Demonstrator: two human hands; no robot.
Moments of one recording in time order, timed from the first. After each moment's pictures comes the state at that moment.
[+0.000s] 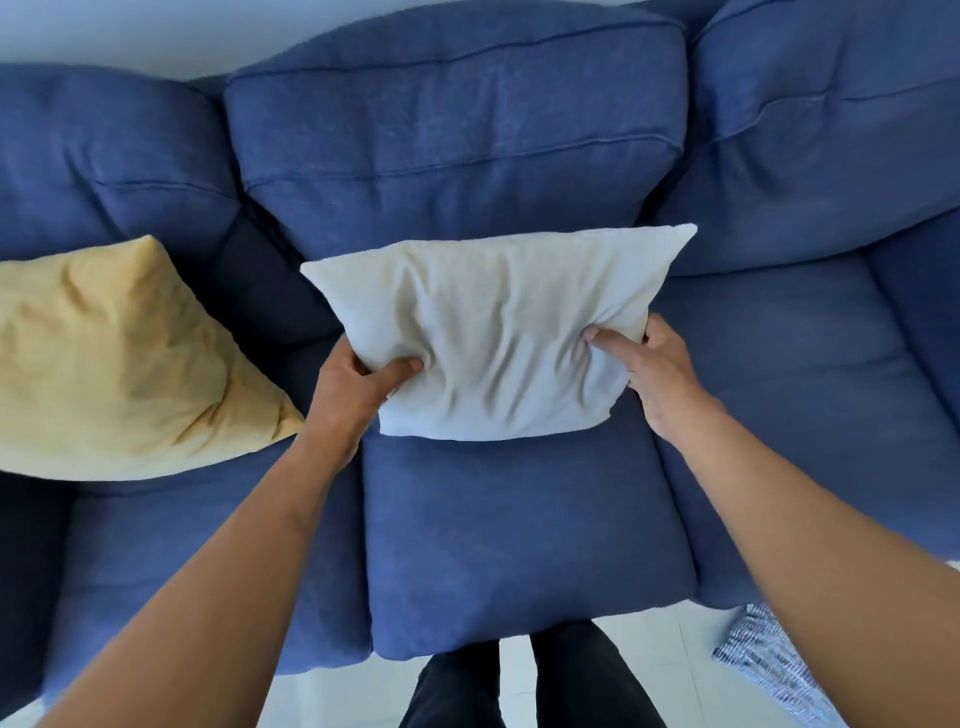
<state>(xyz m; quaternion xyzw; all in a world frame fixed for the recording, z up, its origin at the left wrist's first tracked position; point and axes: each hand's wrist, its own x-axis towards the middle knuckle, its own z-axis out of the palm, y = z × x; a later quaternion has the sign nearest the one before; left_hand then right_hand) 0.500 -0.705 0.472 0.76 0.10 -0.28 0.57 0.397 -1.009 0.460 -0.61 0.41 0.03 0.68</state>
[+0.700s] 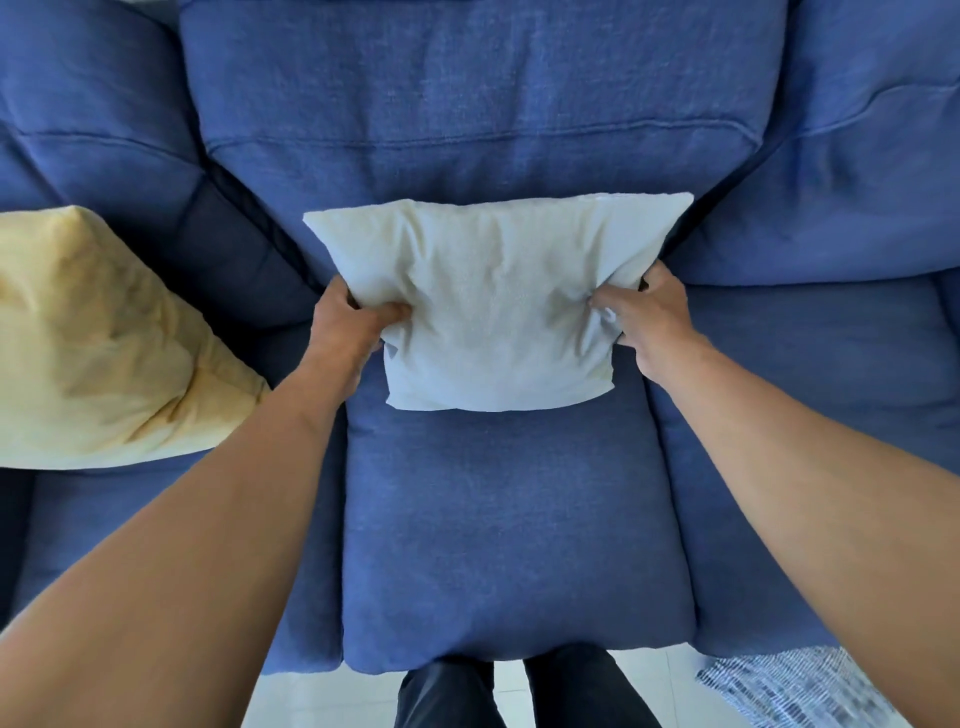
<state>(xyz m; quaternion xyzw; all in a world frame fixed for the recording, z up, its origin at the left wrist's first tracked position) 0.597 -0.743 0.403 0.79 0.20 -0.24 0.53 0.508 -1.044 0.399 -0.64 0.43 0.05 0.63</state>
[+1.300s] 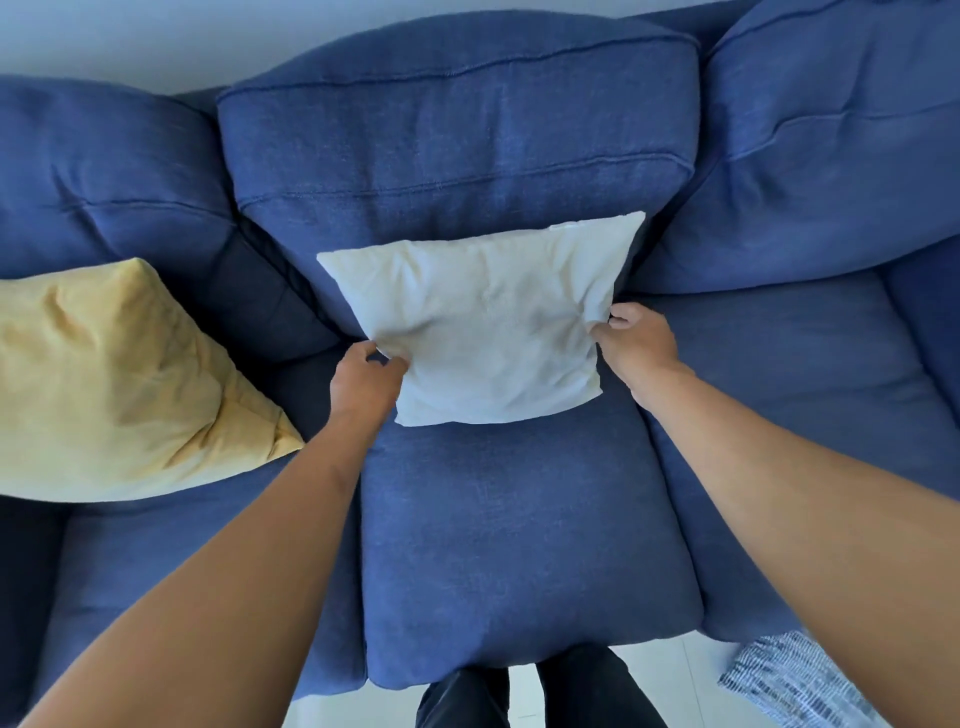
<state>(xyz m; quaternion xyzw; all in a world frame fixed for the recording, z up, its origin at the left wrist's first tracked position) 0.544 -0.742 0.432 0.86 0.19 -0.26 0.39 0.458 -1.030 0.436 -0.74 0.46 0.07 0.49</state>
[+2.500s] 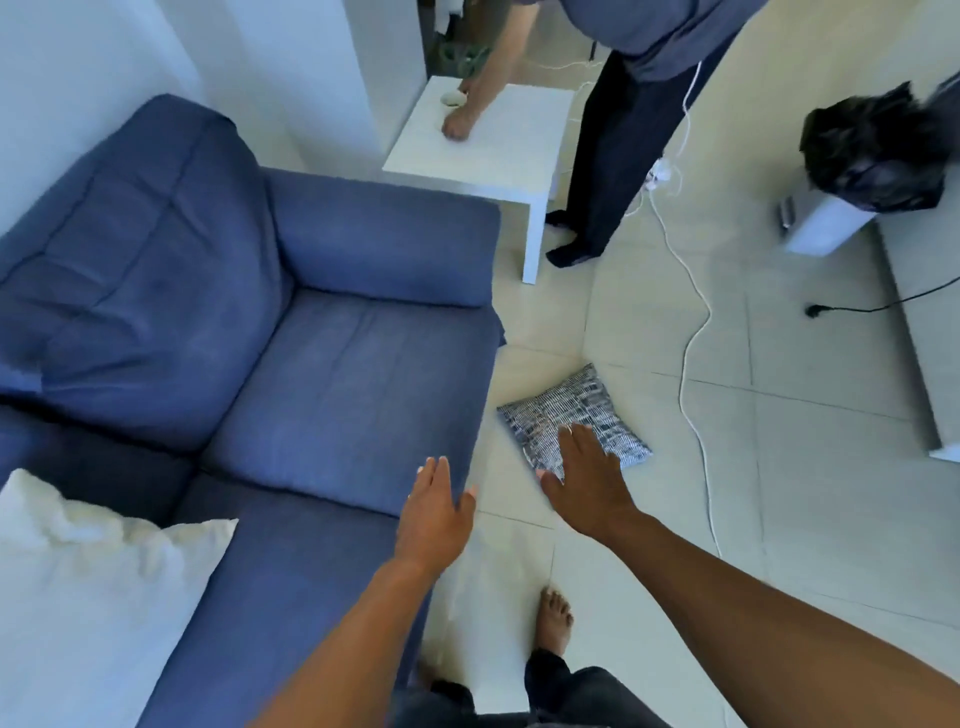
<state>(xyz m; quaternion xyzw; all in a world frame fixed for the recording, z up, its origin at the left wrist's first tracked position) 0.013 -0.999 0.504 0.73 -0.55 -0.40 0.06 -0.206 -1.037 0.499 -0.68 0.67 0.01 0.30</state>
